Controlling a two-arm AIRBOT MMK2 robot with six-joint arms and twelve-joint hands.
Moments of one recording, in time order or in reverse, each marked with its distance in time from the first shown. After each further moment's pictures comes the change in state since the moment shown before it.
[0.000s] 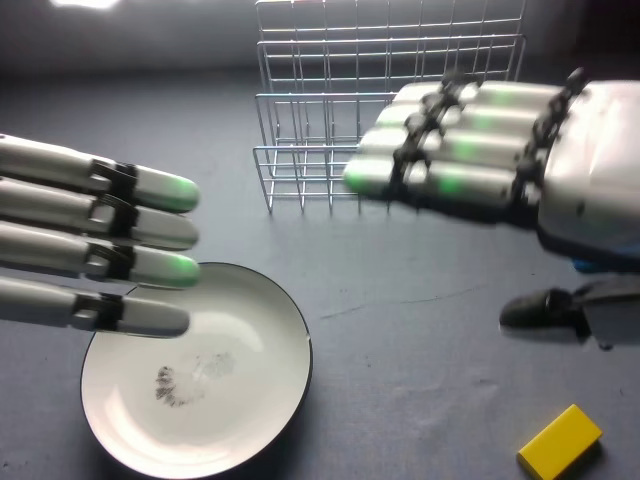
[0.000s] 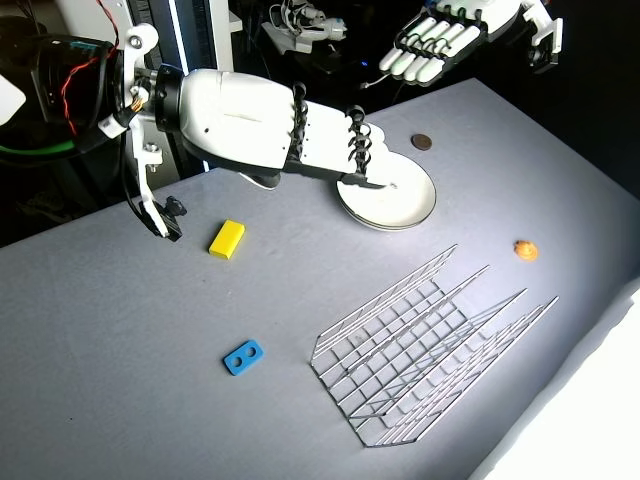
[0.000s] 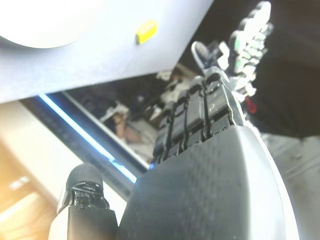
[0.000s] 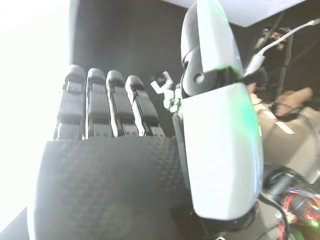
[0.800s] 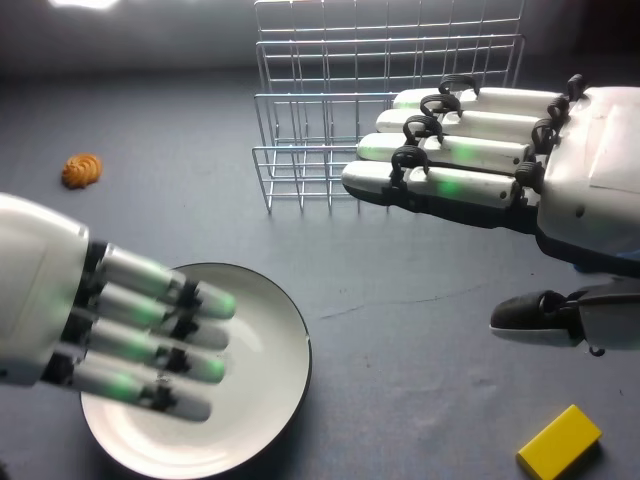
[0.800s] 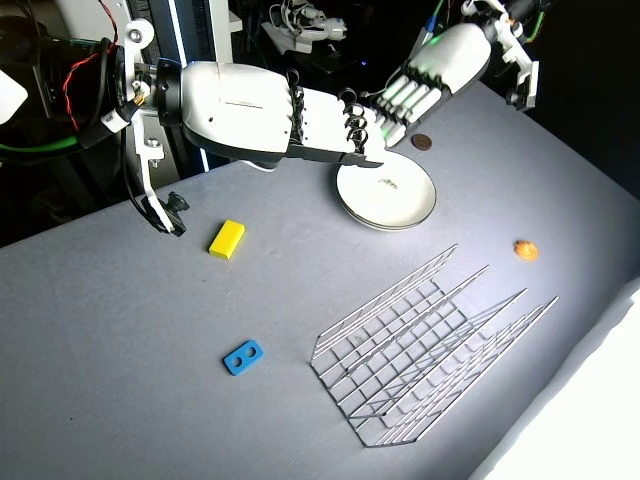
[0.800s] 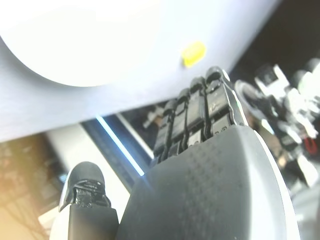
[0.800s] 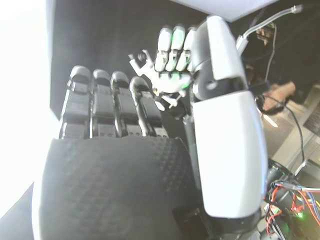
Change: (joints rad) left arm 0.091 -0.117 0.010 0.236 0.184 -0.045; right arm -0.010 -0.002 0.000 -0.047 0.022 0.022
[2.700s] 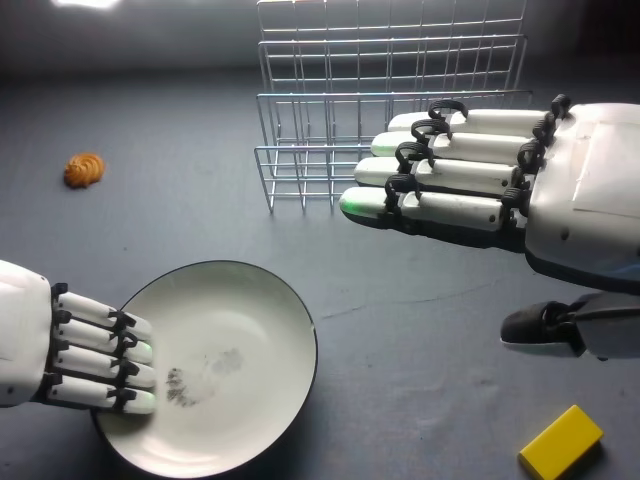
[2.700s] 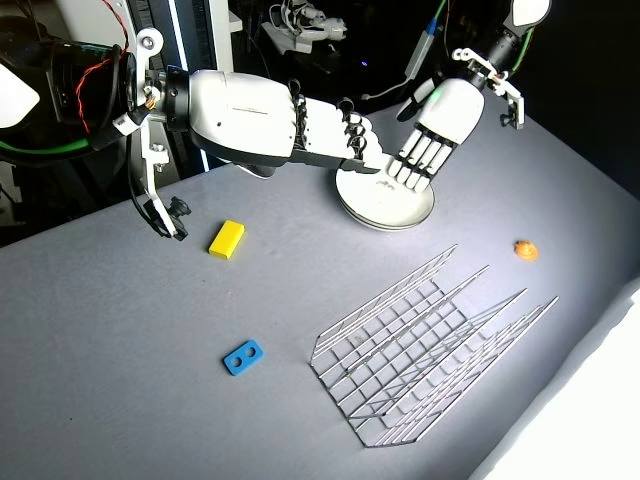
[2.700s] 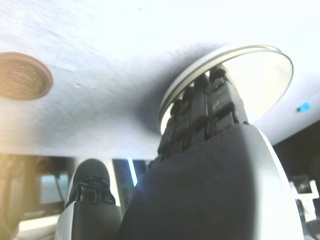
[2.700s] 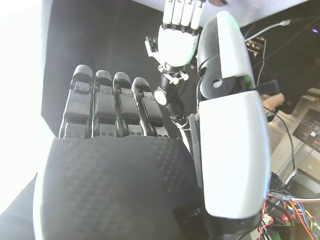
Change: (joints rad) left arm 0.314 -0.050 0.010 -0.040 0.341 -0.102; right arm -0.002 -0.022 0.000 0.003 -0.047 -0.079
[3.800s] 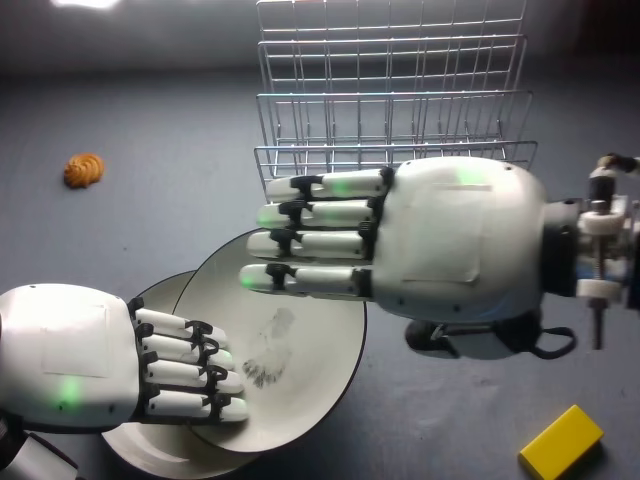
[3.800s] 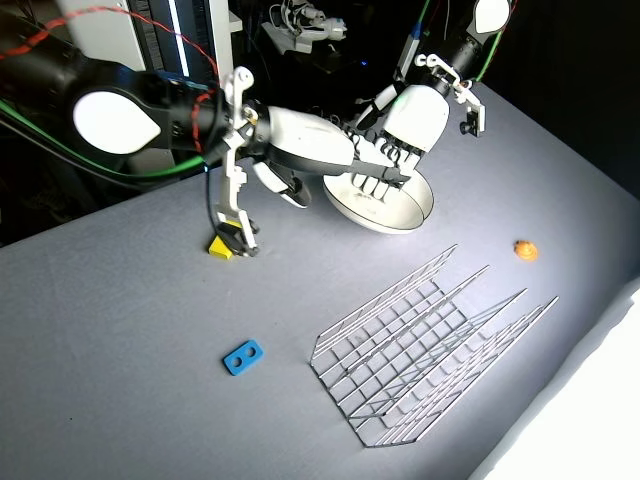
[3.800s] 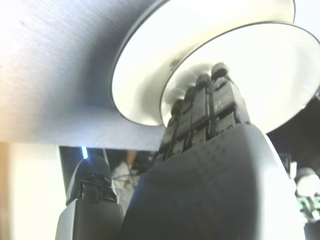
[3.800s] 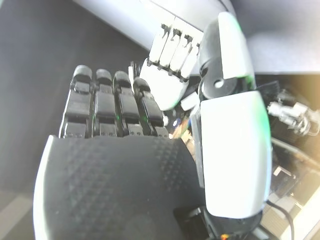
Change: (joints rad) left arm 0.023 -0.014 -0.174 -0.195 0.184 -0.025; right arm 0.052 -0.316 0.142 0.007 -0.179 -0.356
